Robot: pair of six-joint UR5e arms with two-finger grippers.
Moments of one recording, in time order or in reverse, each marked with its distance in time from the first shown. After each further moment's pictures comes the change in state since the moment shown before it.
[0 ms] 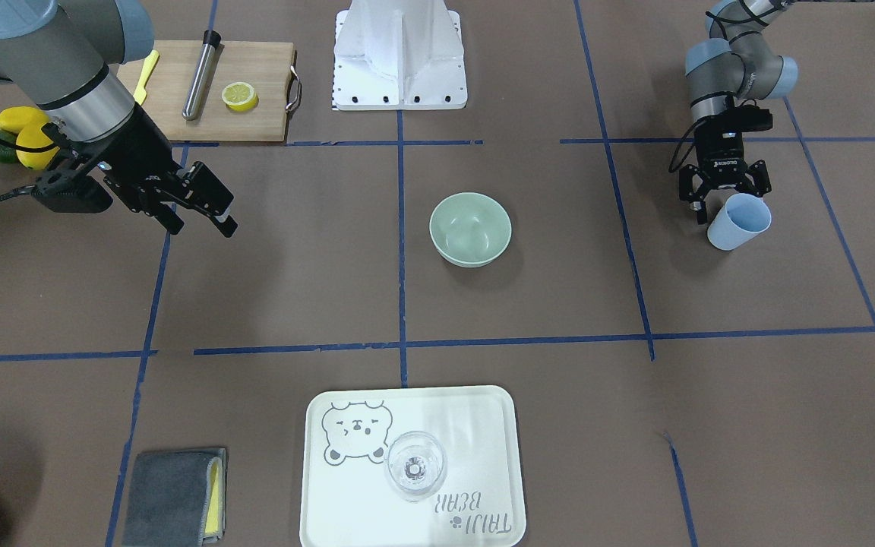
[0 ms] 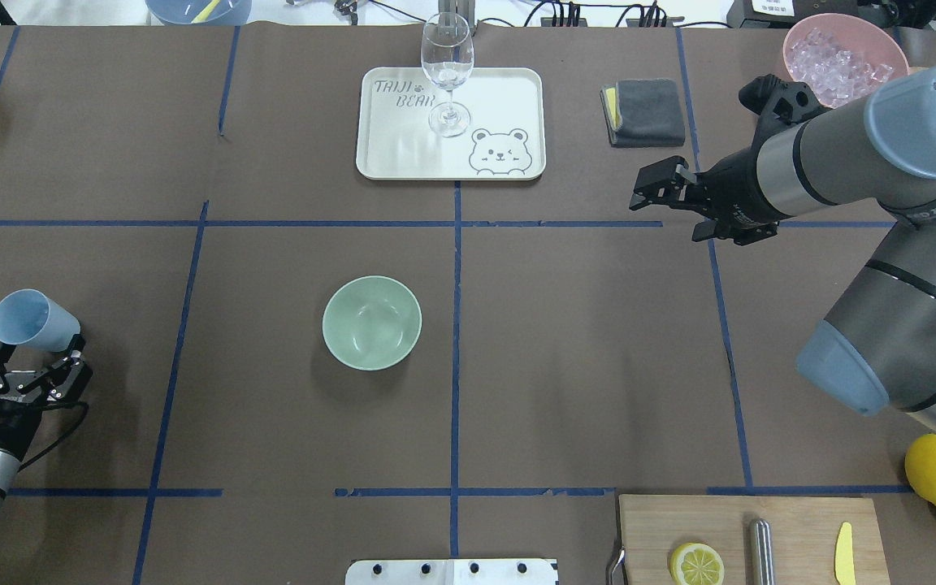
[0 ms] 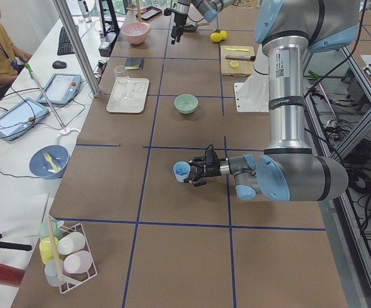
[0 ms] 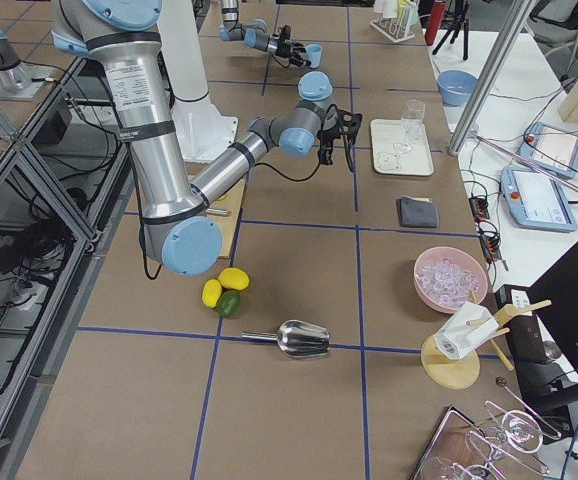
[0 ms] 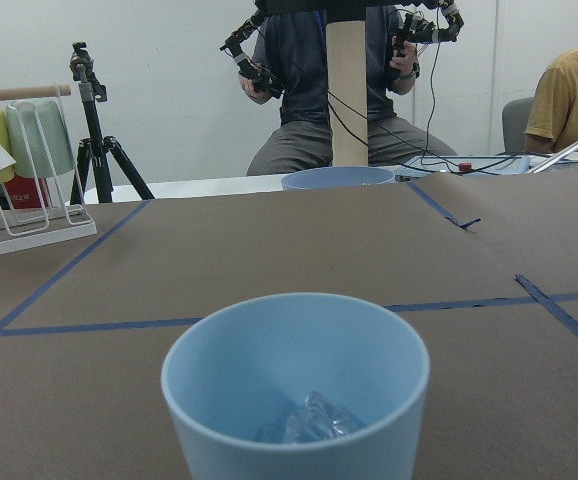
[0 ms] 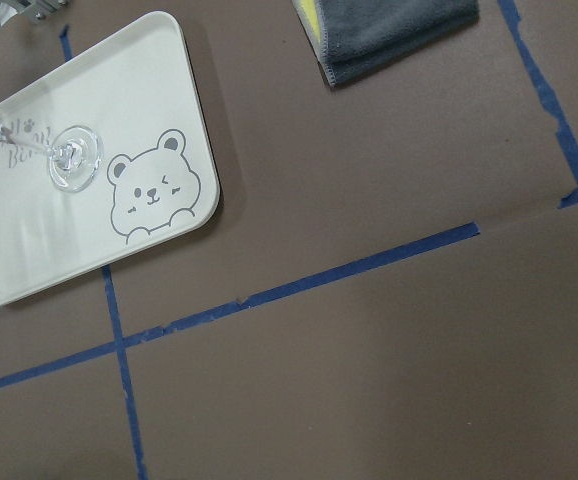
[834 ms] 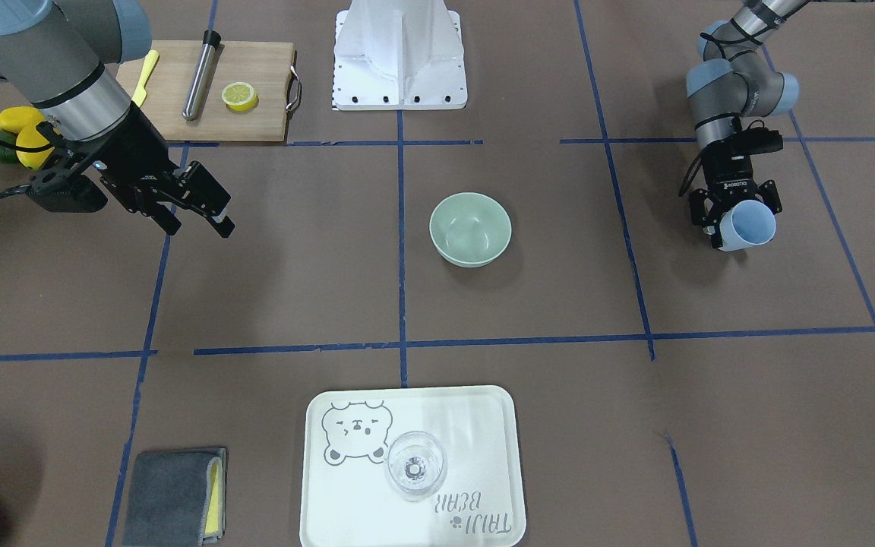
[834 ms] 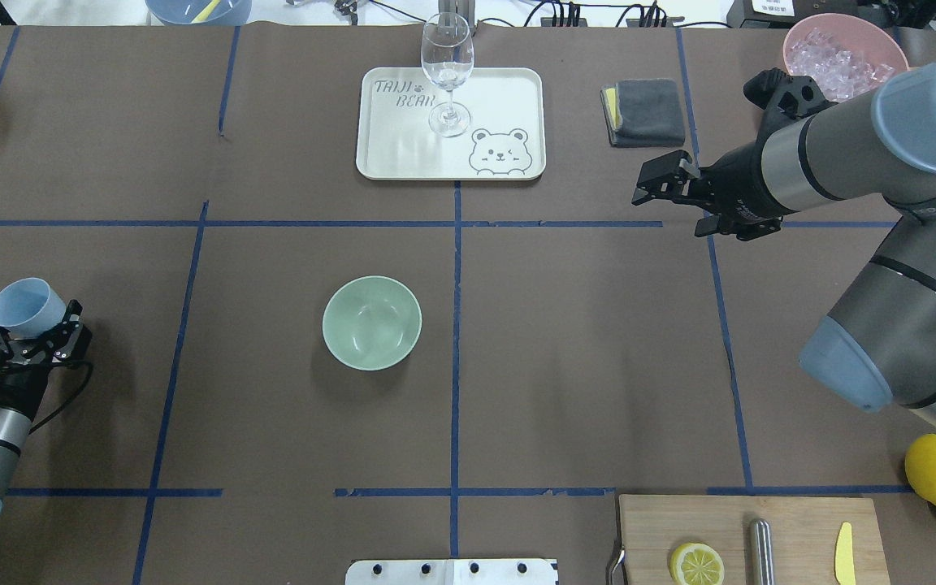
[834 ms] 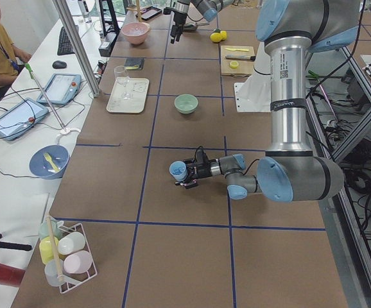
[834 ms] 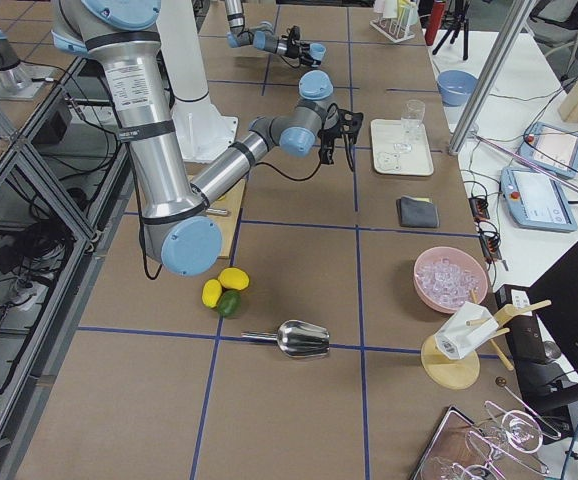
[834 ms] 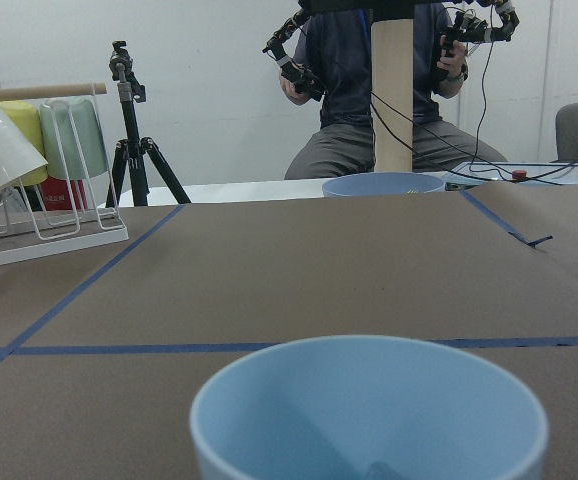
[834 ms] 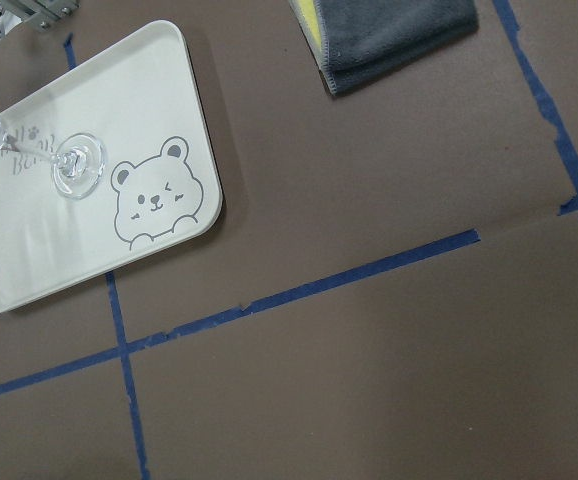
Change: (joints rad) left arm -0.097 -0.061 0.055 0.005 -0.058 0.012; right arm 0.007 0.001 0.000 -0.001 0.001 0.000
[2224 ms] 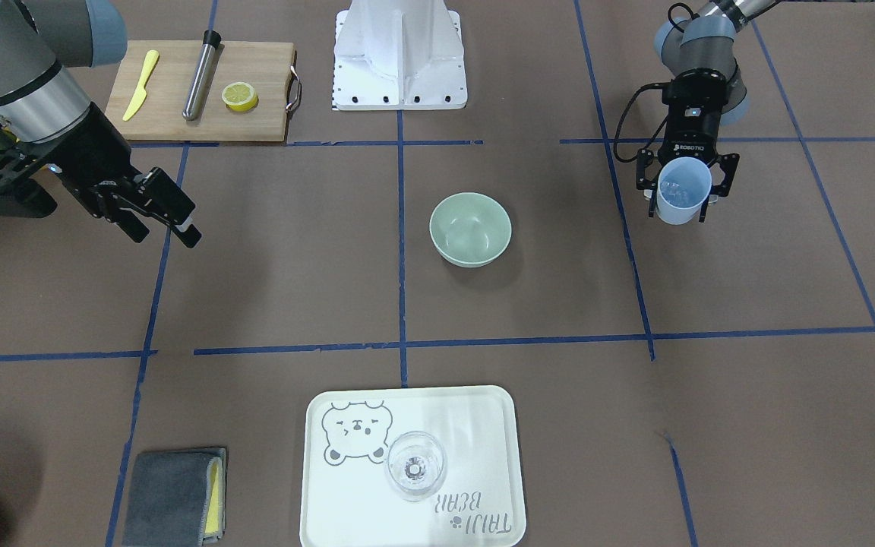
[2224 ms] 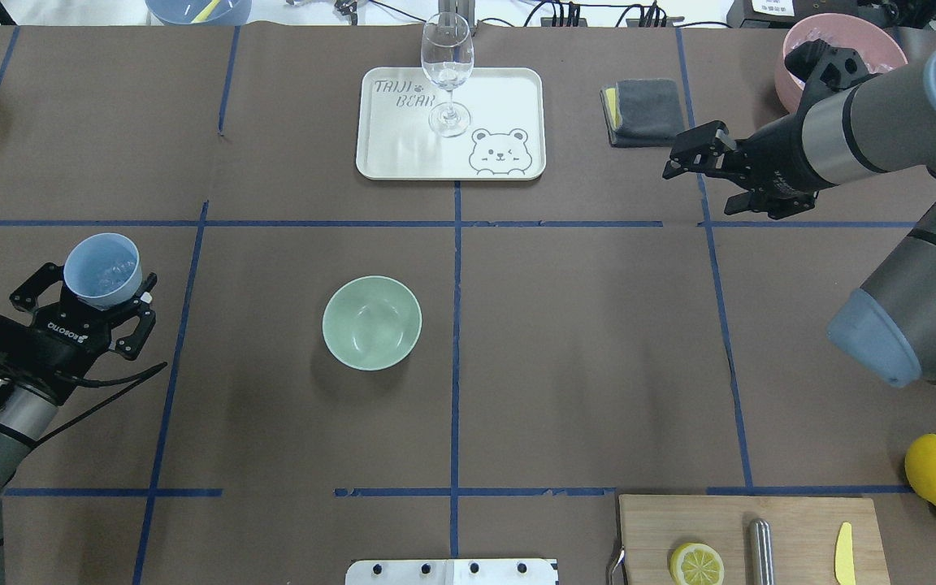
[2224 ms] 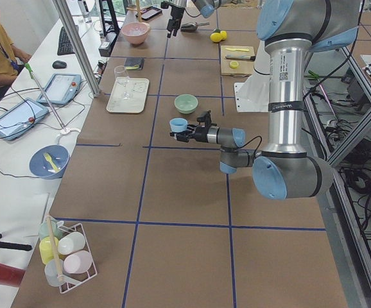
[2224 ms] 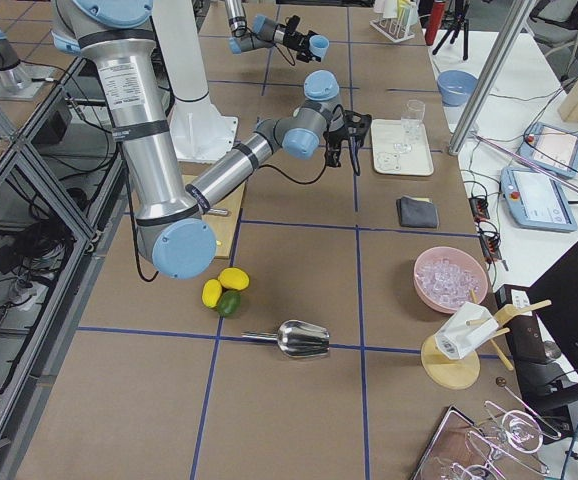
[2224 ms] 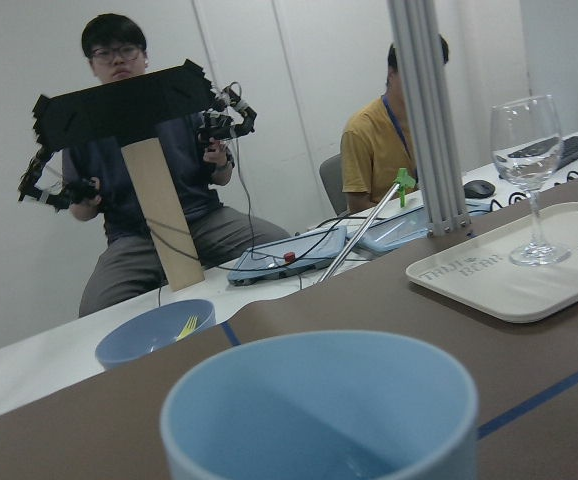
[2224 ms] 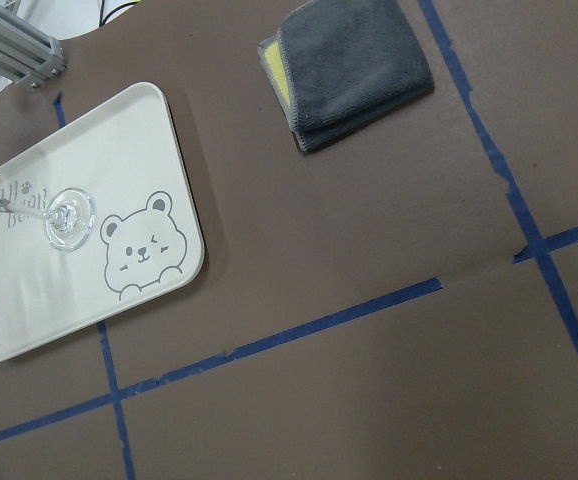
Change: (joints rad) left arm -0.044 -0.112 -0.203 -0.495 -0.189 1.202; right arm 0.084 -0.029 0.003 0.000 0.043 -0.014
